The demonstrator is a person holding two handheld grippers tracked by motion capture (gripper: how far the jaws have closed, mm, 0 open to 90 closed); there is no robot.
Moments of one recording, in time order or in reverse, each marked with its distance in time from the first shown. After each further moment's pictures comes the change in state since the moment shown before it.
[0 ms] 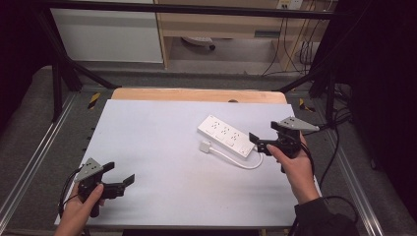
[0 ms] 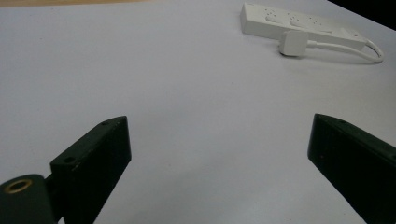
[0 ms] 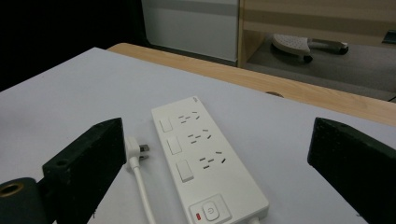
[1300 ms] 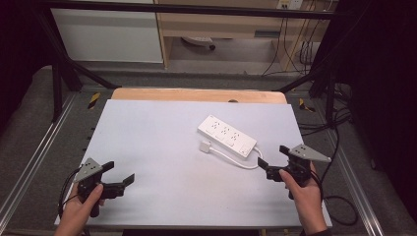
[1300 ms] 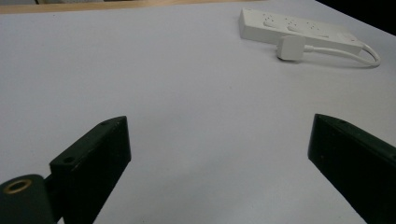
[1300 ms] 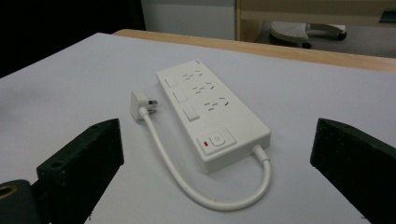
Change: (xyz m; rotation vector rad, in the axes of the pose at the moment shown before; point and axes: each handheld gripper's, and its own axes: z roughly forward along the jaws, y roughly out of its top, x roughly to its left) left arm -0.003 0.002 -0.002 -0.015 0.000 0.005; right arm 0.006 -0.061 -0.042 -0.004 -0.001 0.048
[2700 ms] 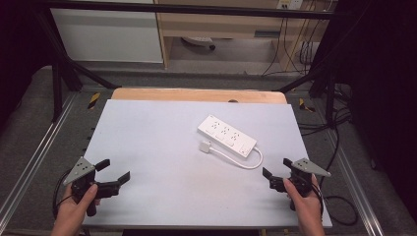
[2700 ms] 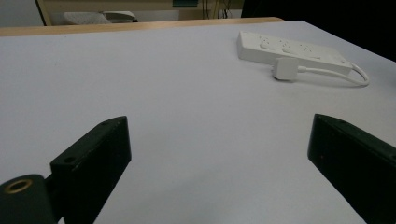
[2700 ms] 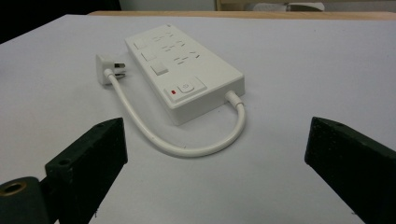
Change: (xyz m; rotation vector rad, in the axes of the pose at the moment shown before) left arm 0.004 0.005 -0.012 -0.073 -0.010 -0.005; right arm -0.017 -0.055 0.000 0.029 -0.072 0.057
